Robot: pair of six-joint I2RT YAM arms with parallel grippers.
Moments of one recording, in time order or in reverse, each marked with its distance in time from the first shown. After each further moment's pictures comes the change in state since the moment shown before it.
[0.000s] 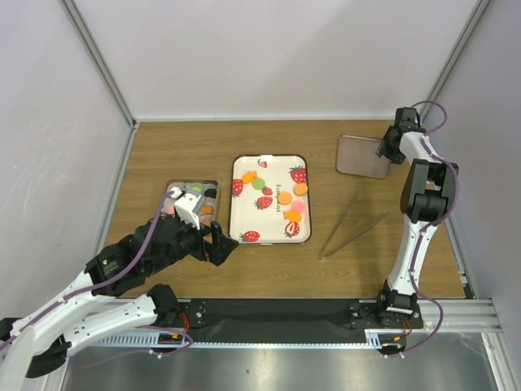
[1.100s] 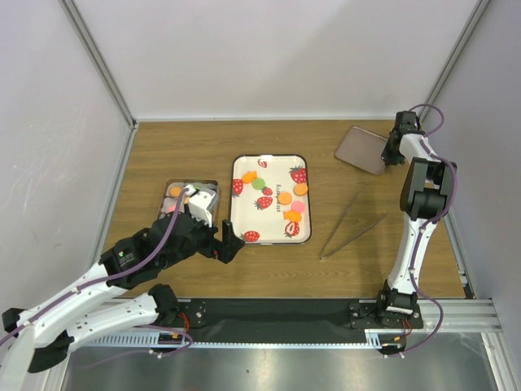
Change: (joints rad) left arm 0.000 0.087 -0.018 0.028 0.000 0.009; right arm -0.014 0.069 0.025 -0.001 0.010 -0.081
